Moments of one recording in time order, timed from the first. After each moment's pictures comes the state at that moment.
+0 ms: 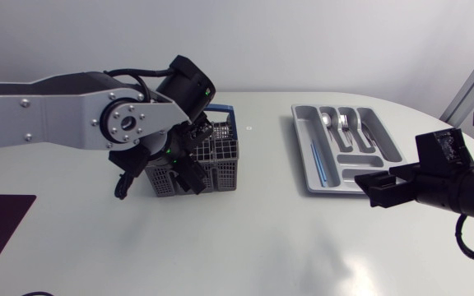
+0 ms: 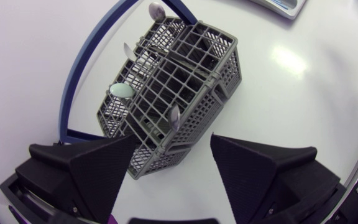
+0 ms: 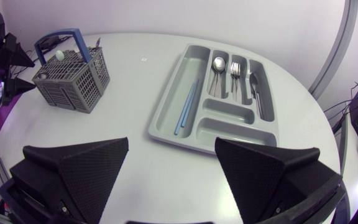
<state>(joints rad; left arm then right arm) -0.69 1.62 1.18 -0.63 -0.45 0.28 0.03 0.90 0.58 -0.38 -0.17 -0.13</state>
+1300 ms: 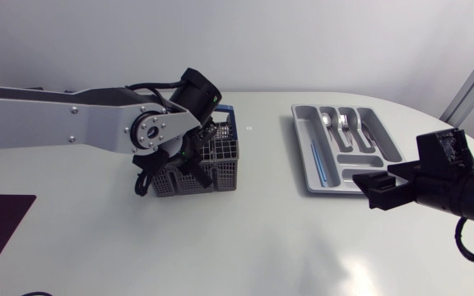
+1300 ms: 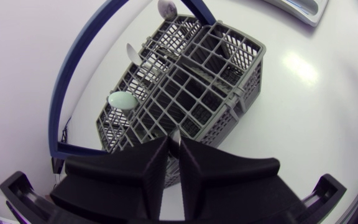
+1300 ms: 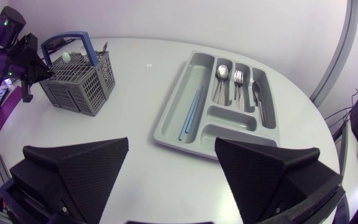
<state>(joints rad) -0.66 1.72 1.18 -0.49 -0.49 0.28 0.06 0.86 0.56 -0.37 -0.17 -0.13</state>
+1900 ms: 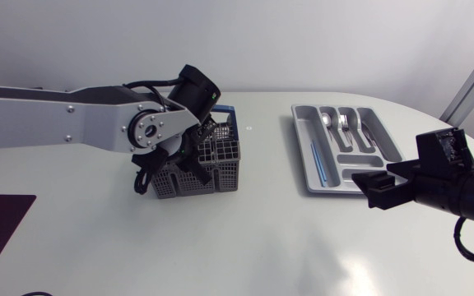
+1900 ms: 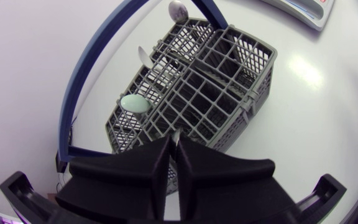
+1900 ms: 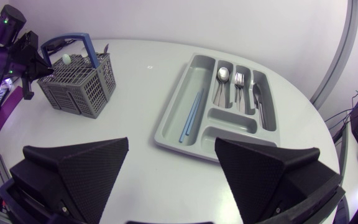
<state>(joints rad) -0.66 1.71 1.18 -0.48 -0.52 0.28 0.06 0.86 0.56 -0.35 -0.16 -0.13</state>
